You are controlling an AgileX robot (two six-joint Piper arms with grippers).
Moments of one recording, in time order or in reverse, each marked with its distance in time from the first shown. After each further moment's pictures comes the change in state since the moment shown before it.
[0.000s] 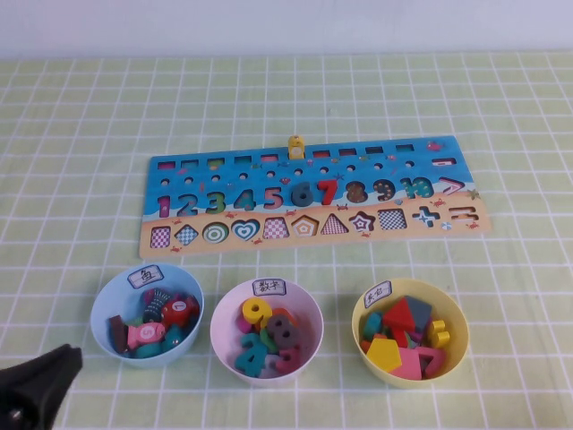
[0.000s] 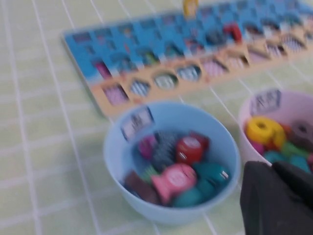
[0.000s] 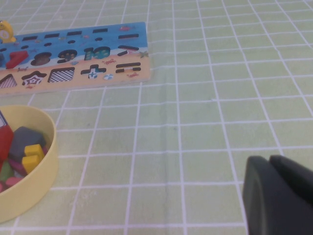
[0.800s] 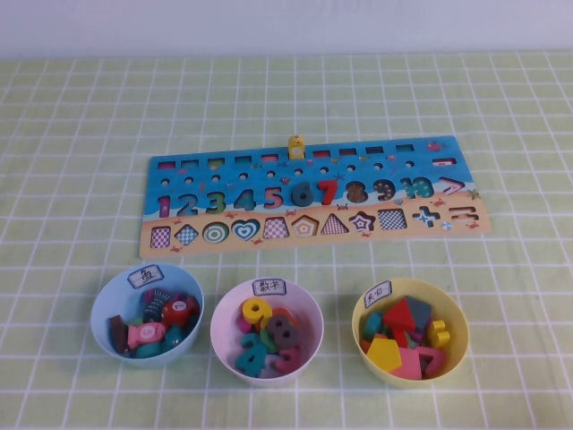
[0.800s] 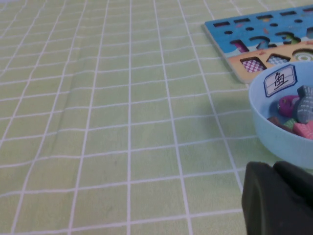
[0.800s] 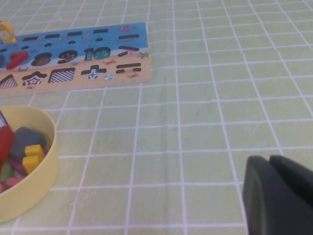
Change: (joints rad) right arm 0.000 0.000 0.000 0.000 0.000 0.000; left arm 0.406 -0.445 0.212 -0.186 0.137 0.357
